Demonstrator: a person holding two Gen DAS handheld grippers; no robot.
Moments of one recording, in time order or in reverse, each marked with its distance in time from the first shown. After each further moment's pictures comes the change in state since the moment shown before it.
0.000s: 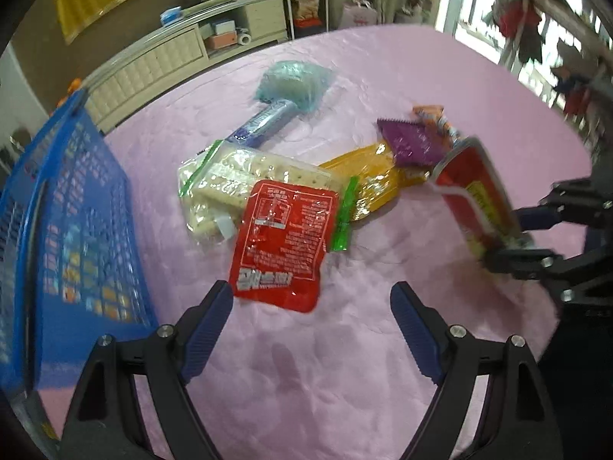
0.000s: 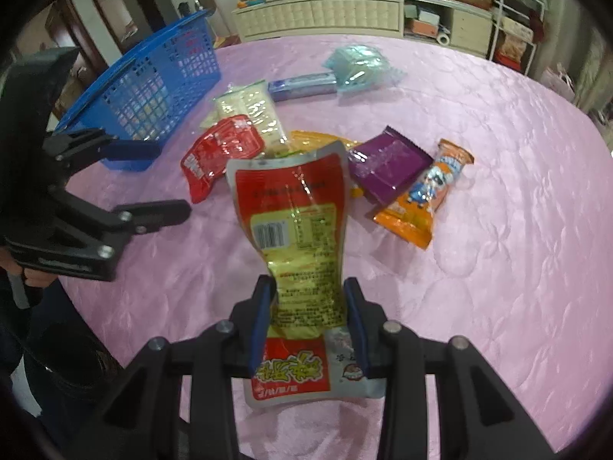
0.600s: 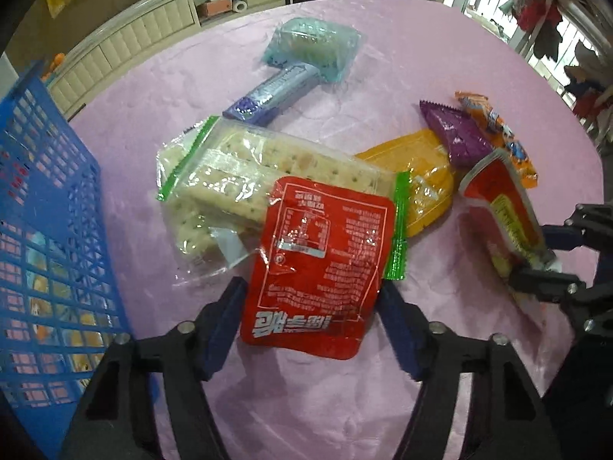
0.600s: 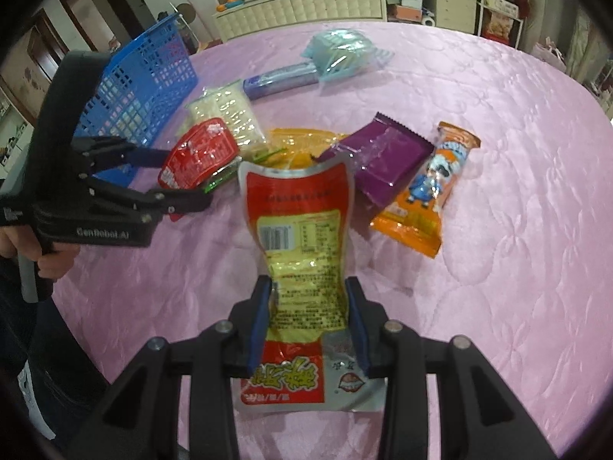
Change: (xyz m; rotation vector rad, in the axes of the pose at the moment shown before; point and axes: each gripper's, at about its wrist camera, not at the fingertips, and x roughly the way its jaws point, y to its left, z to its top) left arm 0.057 0.039 0.031 -0.042 0.107 -0.077; right arm 0.020 -0.010 0.008 0.072 0.019 0.004
